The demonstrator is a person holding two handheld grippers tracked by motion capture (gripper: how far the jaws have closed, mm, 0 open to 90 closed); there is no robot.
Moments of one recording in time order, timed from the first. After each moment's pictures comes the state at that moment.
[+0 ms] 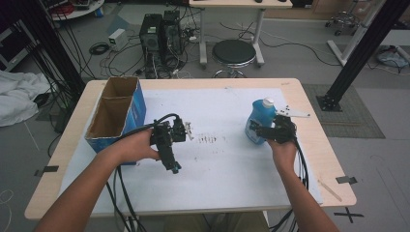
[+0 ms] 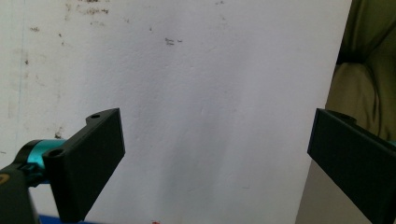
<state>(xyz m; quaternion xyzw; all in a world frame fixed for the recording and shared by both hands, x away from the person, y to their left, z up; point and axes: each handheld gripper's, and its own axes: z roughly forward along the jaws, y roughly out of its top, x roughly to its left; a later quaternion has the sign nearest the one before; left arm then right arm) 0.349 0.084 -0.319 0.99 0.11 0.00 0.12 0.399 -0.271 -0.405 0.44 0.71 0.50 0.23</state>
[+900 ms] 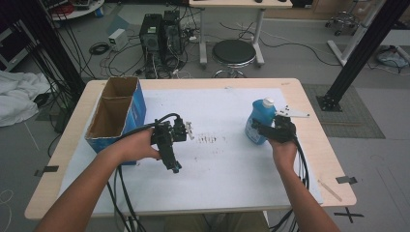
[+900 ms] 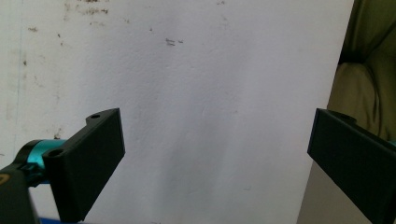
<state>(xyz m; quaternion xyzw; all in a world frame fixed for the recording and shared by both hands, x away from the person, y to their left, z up) 0.352 0.083 -0.321 0.99 0.11 0.00 0.12 0.400 -0.271 -0.406 0.43 0.72 0.49 0.25</state>
